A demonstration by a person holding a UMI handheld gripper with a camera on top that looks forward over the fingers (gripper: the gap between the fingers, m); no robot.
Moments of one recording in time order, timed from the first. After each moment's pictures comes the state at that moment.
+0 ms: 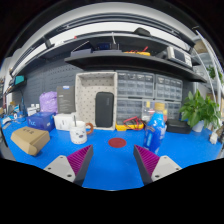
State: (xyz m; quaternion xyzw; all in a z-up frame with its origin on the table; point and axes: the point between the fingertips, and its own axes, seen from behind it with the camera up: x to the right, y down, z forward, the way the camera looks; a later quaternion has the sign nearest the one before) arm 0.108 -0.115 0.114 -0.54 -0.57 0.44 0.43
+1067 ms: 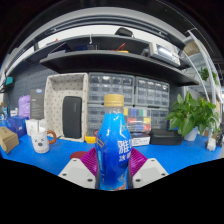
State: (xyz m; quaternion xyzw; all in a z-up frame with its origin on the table) arm -0.006 -0.001 0.100 -0.53 -0.50 0.44 0.52
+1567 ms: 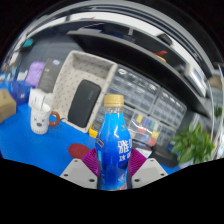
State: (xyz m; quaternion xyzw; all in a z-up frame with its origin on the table) arm -0.026 -0.019 0.104 -0.44 -0.62 0.33 0.55
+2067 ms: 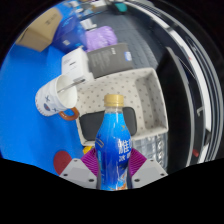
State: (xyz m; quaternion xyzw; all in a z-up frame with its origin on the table) arm -0.114 -0.134 0.157 -0.08 -0.75 0.07 0.65
